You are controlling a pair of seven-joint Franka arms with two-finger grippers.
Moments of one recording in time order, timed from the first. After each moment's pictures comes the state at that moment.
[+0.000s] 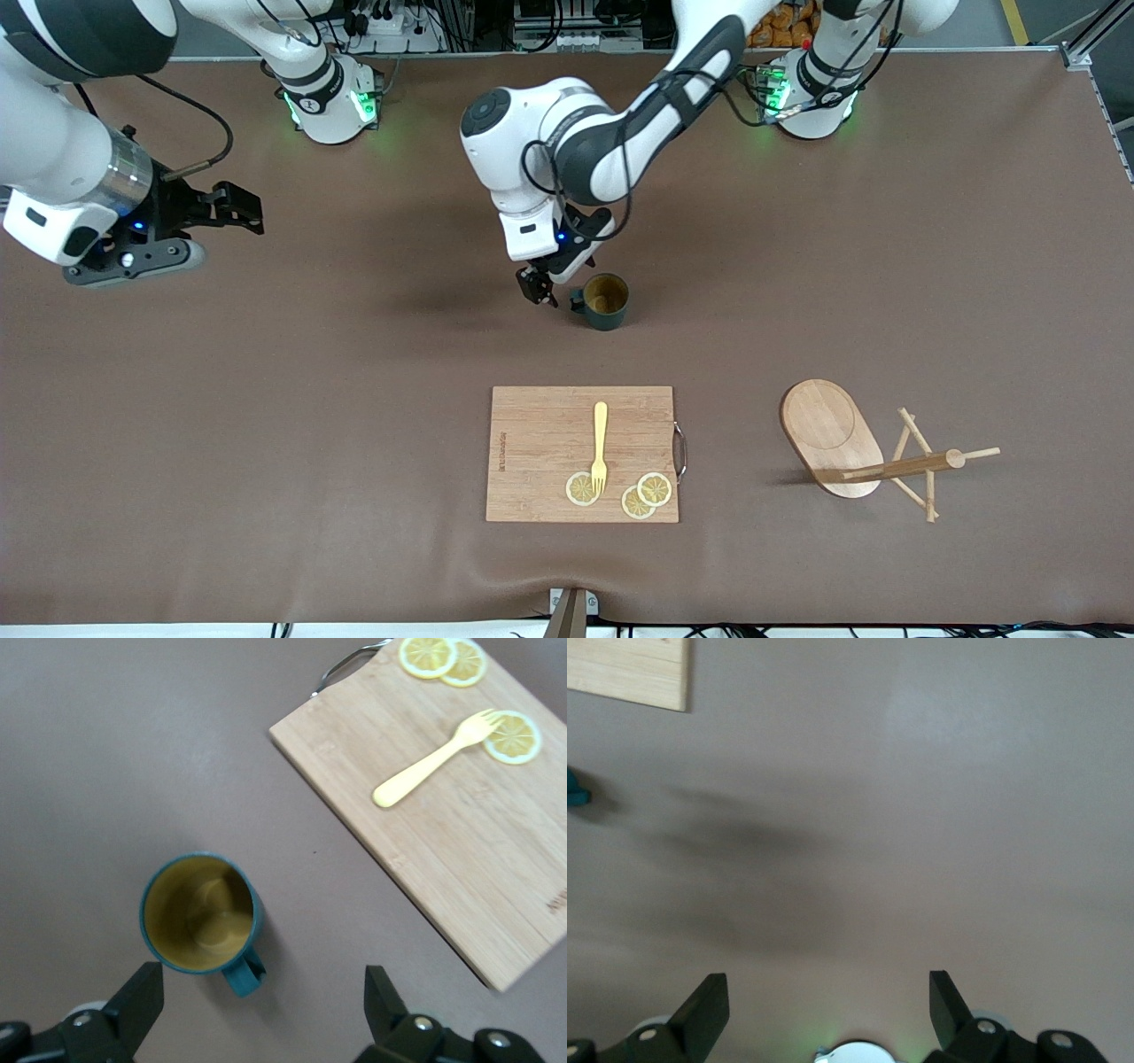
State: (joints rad) left arm -0.85 0.70 -0.15 -1.31 0.47 1.87 -2.05; right arm 0.05 0.05 0.11 -1.58 0.04 1.44 0.01
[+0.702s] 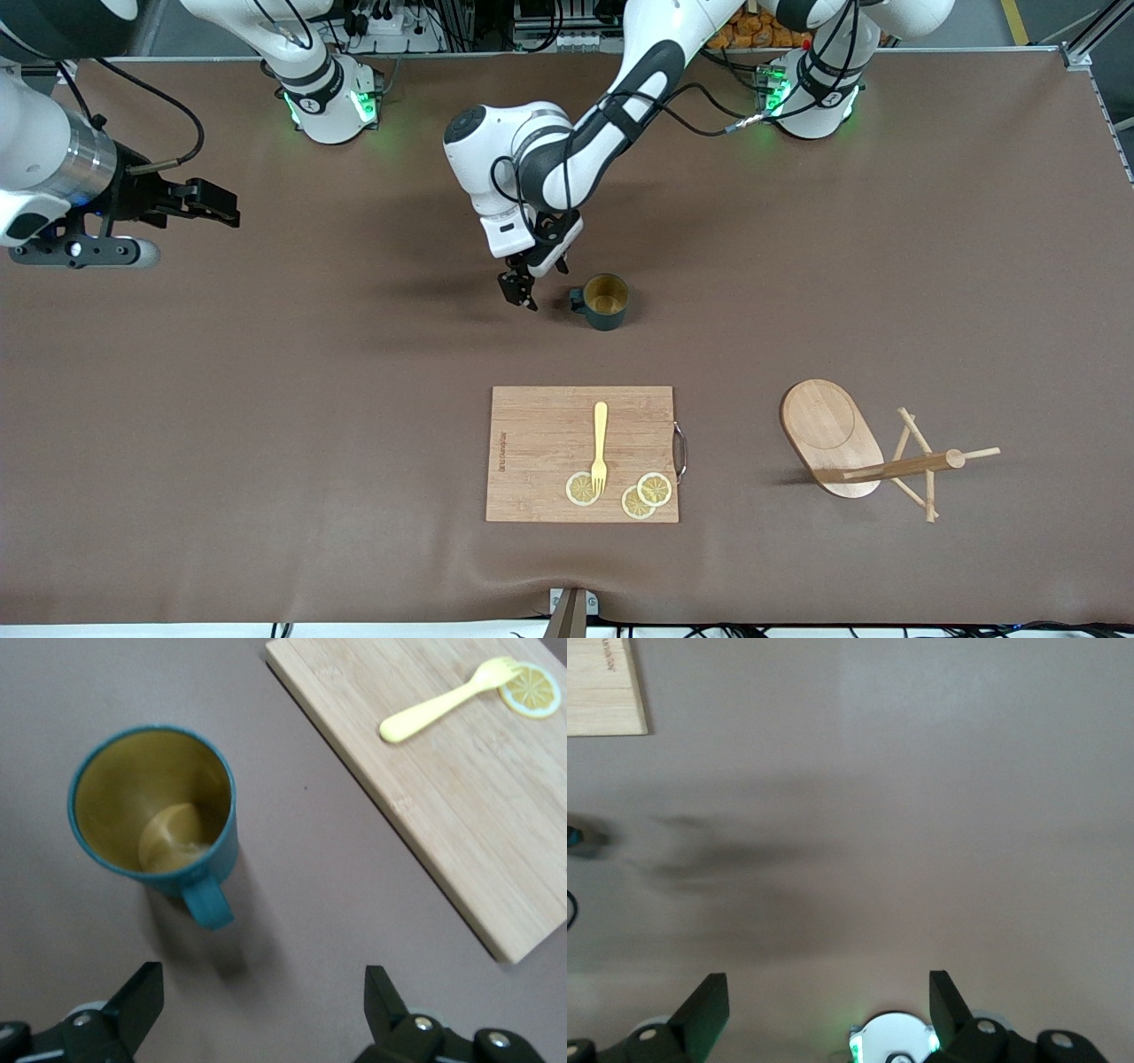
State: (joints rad) left arm -1.00 0.82 -0.04 -1.31 0.50 2.01 -2.24; right arm 0.04 0.05 0.10 -1.52 0.04 1.35 0.20
